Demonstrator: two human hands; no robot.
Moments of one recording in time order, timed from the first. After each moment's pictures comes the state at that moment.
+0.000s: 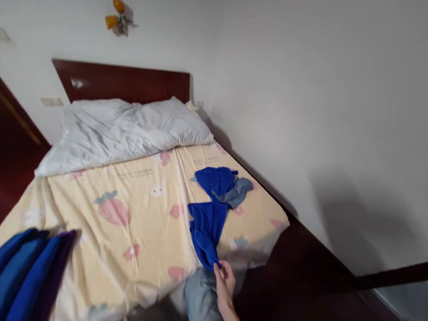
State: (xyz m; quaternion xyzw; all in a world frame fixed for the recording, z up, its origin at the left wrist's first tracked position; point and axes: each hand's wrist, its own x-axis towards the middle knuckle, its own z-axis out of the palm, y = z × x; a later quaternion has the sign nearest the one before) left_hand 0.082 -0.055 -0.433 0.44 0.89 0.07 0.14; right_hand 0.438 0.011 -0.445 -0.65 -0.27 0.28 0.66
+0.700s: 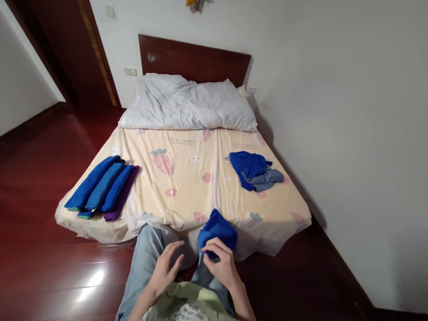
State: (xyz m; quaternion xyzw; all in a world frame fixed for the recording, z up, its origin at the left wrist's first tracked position) left_hand 0.166 -0.180 -0.318 0.63 0.54 0.40 0.38; right_hand 0.390 -0.133 -0.252 -0.38 -0.77 0.28 0.43
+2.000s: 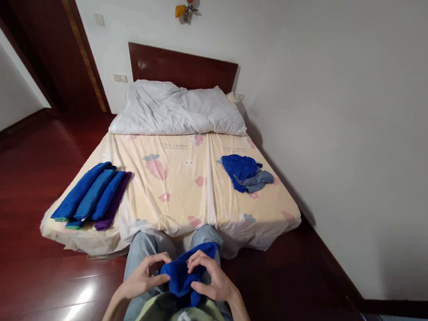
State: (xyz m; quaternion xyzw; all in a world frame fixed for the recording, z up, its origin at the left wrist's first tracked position) left_hand 0.120 -0.175 -0.237 0.58 0.39 0.35 0.62; right_hand 0.381 -0.154 -0.234 -0.28 -0.72 0.53 0.34
